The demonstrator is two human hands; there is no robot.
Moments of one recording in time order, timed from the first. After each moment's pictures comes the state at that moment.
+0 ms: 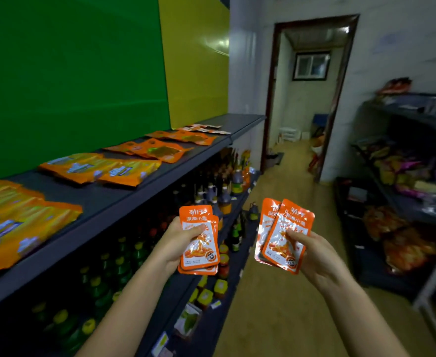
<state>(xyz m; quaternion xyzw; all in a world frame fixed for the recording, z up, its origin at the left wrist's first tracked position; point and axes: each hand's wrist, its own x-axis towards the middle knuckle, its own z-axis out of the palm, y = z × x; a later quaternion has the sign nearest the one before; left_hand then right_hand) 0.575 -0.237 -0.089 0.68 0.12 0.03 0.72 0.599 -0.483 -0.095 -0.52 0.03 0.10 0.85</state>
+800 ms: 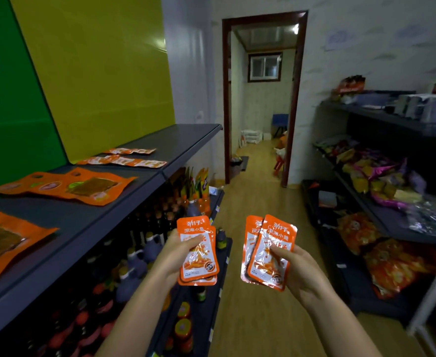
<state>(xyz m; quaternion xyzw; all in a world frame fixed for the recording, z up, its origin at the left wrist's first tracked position) 0.978 -0.330 -0.094 0.69 0.11 -0.03 0.72 0.947 -0.546 -0.103 -0.52 0.11 0.07 0.84</state>
